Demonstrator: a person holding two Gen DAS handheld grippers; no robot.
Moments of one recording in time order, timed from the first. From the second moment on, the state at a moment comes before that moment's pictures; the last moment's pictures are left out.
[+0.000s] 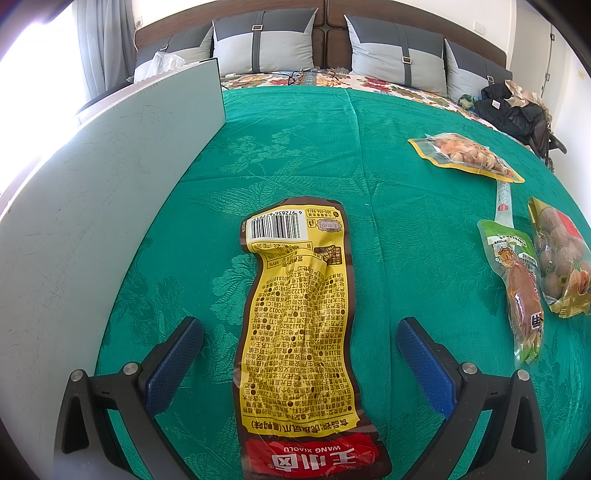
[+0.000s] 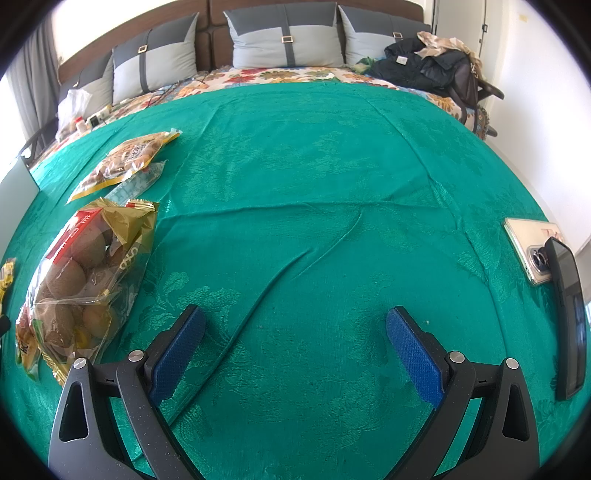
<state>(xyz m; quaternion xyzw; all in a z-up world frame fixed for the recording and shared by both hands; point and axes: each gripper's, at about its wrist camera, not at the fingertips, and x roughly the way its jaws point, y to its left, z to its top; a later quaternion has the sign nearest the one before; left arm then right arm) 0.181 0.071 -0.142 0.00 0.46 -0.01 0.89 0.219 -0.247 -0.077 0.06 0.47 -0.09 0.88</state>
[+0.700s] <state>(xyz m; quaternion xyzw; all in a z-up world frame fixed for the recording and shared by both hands) 0.181 0.071 -0.142 0.00 0.46 -0.01 0.89 0.210 -0.266 -0.051 0.18 0.42 -0.06 0.89</state>
